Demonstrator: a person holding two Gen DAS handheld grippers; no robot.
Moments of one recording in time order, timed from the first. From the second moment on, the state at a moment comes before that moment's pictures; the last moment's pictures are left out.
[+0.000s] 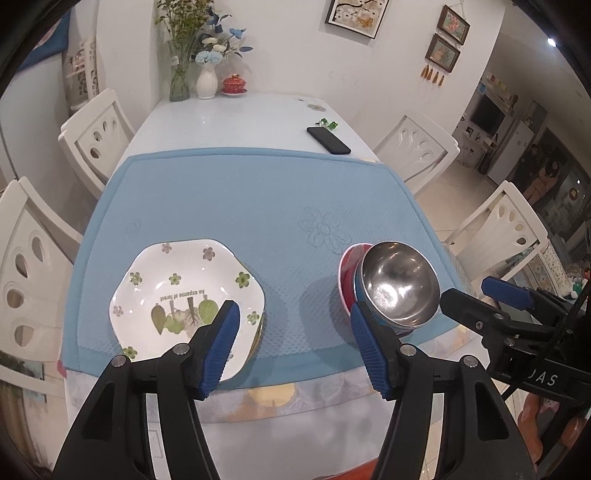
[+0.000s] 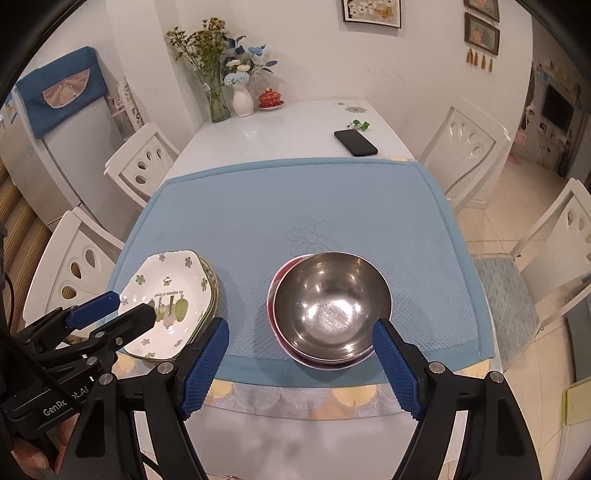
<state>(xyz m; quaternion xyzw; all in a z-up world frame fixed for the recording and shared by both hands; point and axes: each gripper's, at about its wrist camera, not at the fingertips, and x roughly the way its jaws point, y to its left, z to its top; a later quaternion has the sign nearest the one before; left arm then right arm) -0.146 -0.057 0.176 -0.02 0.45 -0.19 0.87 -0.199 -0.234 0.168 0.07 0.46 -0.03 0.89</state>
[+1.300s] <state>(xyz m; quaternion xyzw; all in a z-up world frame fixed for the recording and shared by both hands) -0.142 -0.047 0.171 -0.02 0.45 -0.19 0.87 -0.202 -0.234 0.158 0.09 0.47 -0.04 0.88</state>
